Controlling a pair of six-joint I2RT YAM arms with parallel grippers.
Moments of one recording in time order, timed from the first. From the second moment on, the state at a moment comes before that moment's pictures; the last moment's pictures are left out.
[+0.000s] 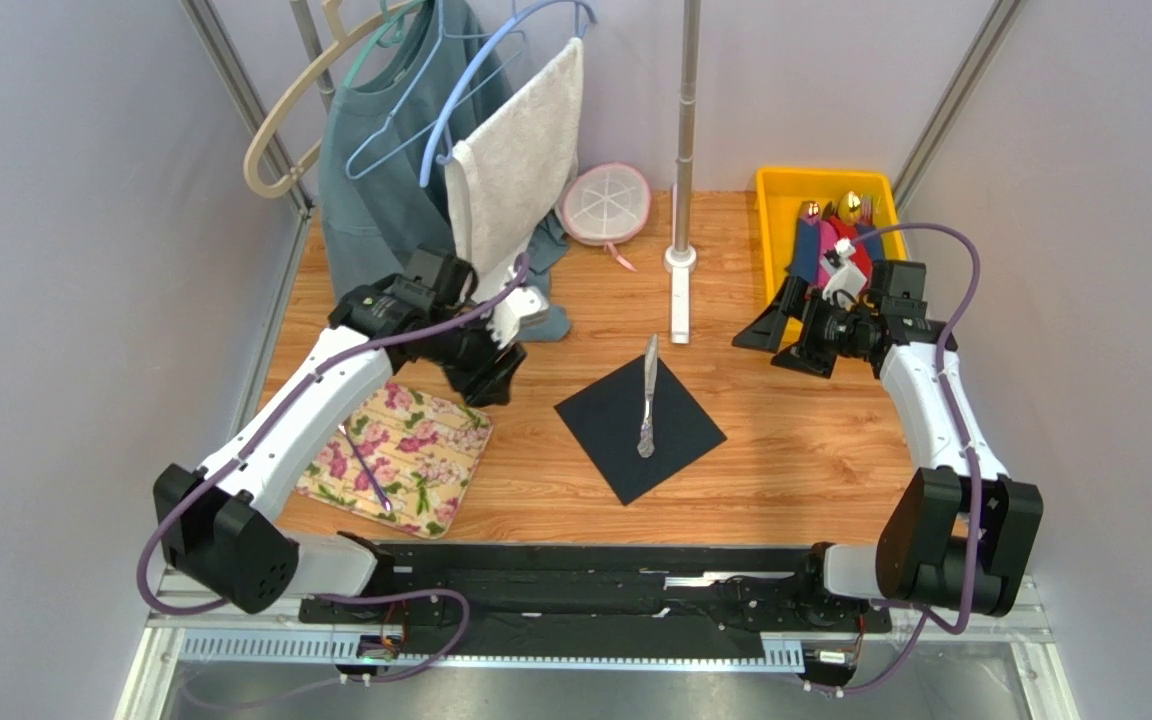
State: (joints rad) left arm -0.51 1.36 1.32 -0.94 0.43 0.38; right arm -0.17 1.34 1.03 -0.60 -0.75 0.24
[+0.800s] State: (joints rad) left arm 0.22 1.32 0.83 -1.03 0.27 1.82; right arm -0.16 1.39 1.03 -0.60 -0.78 0.24
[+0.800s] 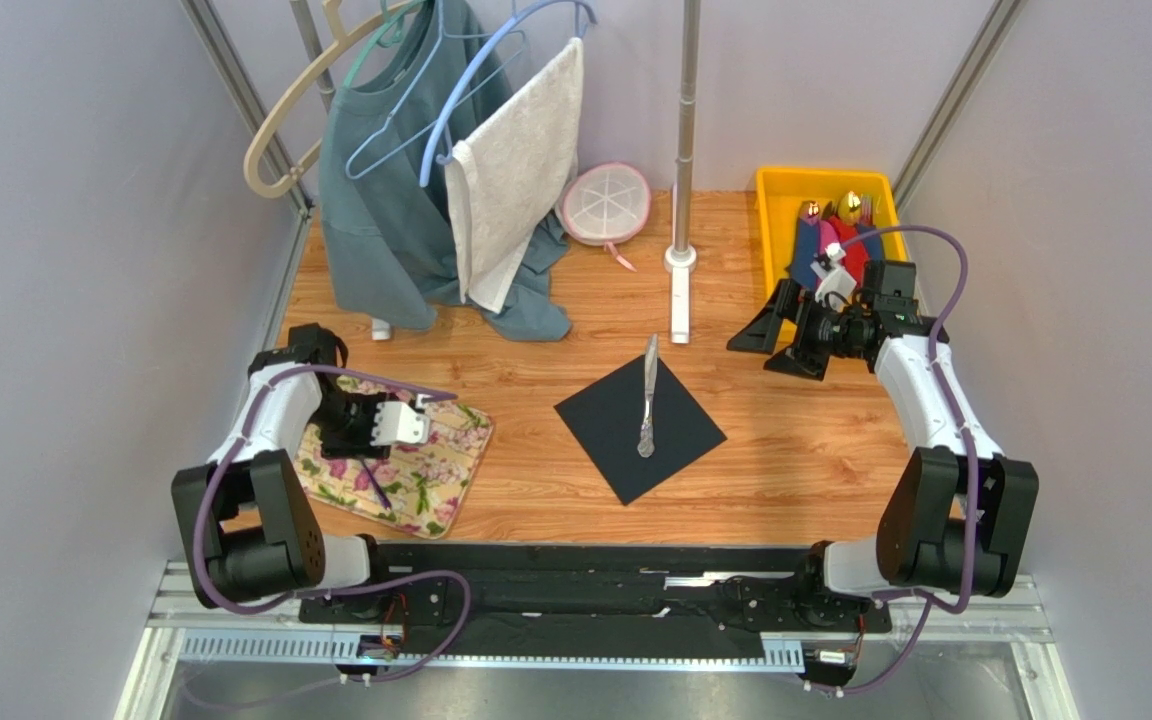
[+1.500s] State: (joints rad) left arm 0.26 1.42 0.76 -0.89 0.18 2.01; right arm -0.16 1.42 1.03 -0.61 -0.78 0.22
